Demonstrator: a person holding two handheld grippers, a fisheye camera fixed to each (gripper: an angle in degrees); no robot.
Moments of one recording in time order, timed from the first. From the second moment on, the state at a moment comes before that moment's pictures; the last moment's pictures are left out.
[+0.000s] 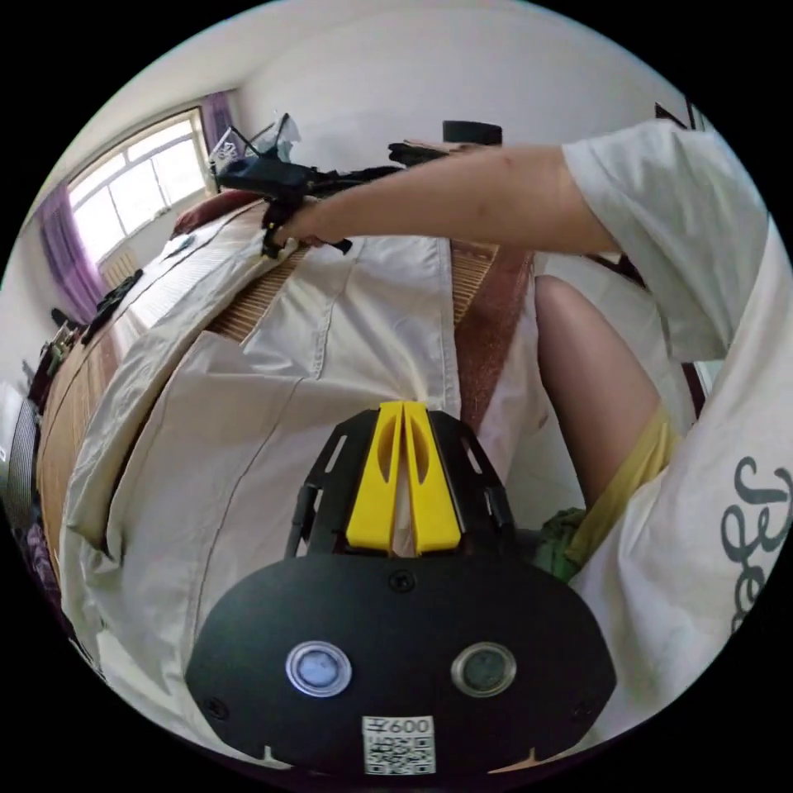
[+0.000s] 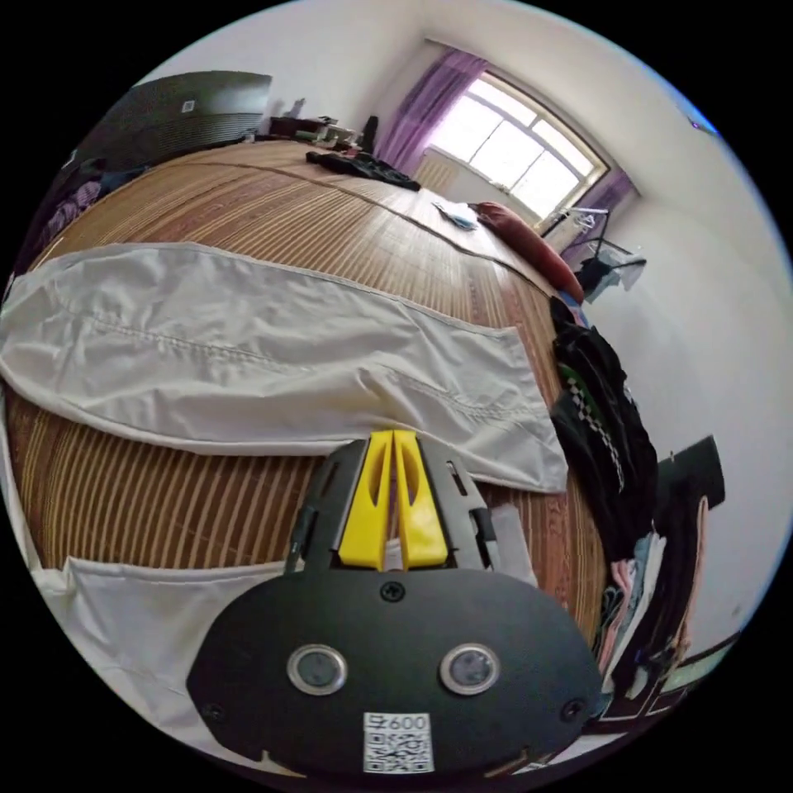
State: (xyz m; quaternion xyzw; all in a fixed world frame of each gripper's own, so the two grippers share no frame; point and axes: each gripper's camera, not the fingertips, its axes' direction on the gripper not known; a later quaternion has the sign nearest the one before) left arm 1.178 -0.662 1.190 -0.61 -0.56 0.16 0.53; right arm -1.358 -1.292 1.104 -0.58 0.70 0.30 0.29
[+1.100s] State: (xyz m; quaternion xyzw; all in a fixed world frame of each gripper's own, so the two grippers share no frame) left arm 1.271 -0.935 1.060 -0.40 -0.87 0.03 0.28; right arm -1.563 -1.311 1.294 -0.66 0.58 0.23 0.42
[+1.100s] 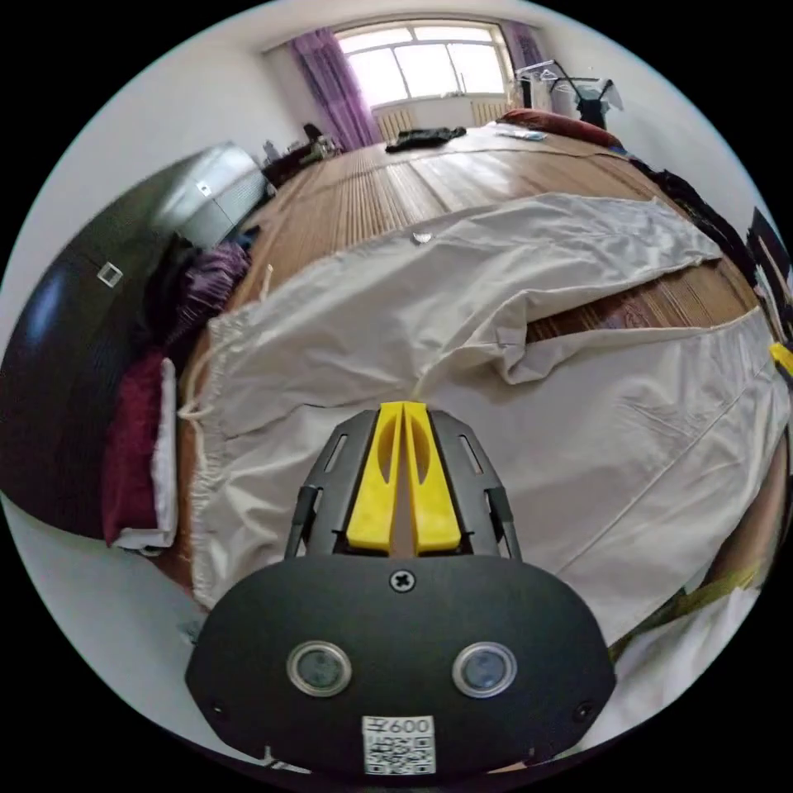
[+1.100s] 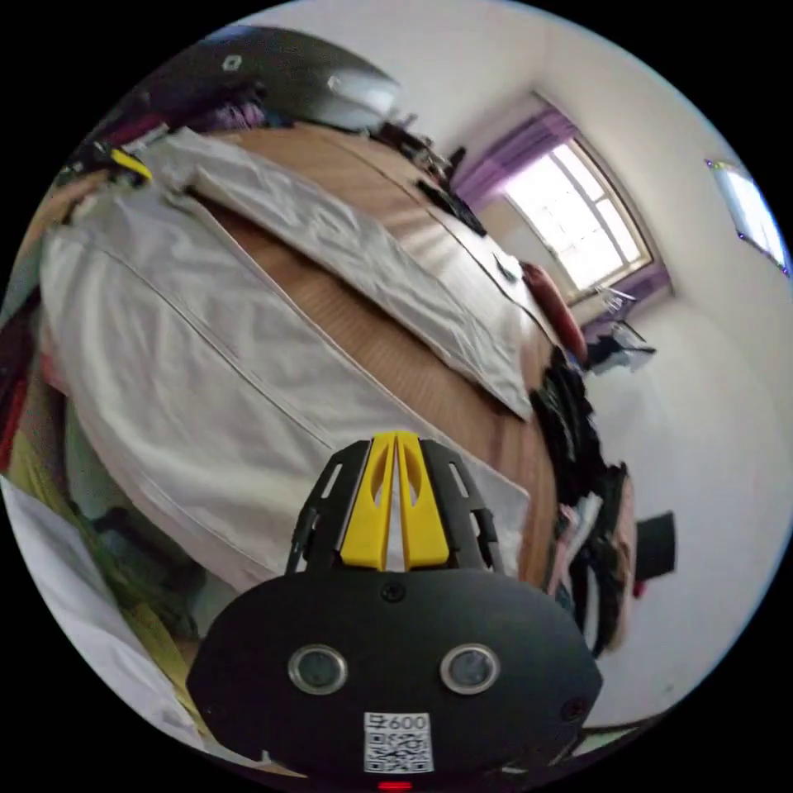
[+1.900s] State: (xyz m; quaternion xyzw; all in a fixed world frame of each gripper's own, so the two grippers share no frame) left arm 1.320 -0.901 1.128 -0.40 -0.88 0.12 0.22; right arm -1.293 -1.178 1.312 -0.62 0.43 0.43 0.50
